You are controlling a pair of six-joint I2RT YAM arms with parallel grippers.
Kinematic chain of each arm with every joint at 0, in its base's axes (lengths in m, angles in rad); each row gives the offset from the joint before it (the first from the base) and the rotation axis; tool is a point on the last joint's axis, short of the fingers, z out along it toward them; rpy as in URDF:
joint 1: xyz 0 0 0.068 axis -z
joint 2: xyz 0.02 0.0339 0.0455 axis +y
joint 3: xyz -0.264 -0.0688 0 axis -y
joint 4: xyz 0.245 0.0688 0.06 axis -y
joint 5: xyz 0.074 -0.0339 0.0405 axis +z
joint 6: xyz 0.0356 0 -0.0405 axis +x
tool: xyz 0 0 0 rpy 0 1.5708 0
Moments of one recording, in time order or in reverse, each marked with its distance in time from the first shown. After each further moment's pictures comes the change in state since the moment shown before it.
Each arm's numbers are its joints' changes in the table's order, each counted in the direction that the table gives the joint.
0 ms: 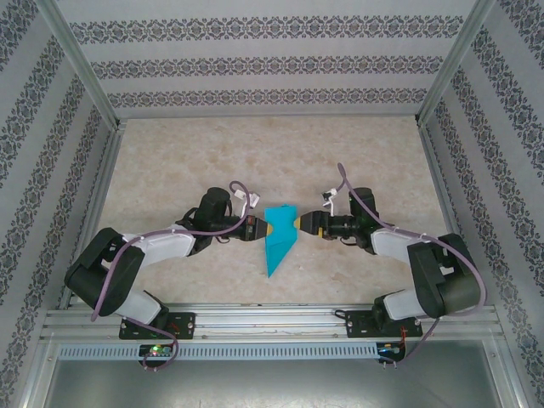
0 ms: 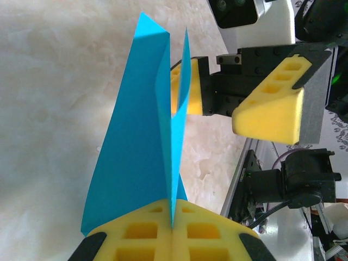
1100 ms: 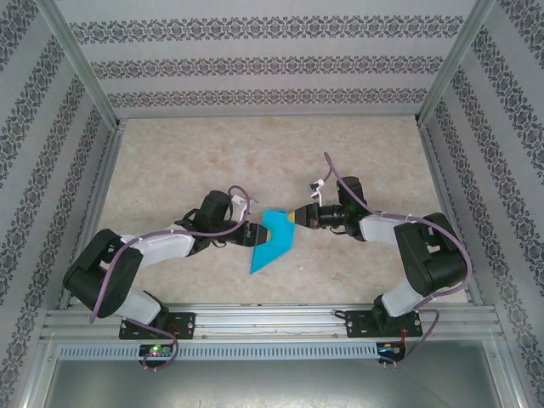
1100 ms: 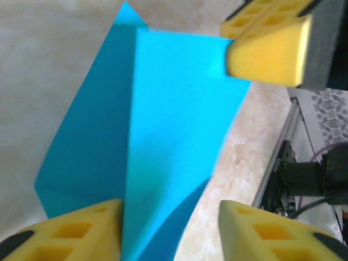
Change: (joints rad) left arm 0.000 -0.029 0.000 -0.197 0.124 0.094; right arm -0.041 0.153 0.142 0.025 0.030 0.004
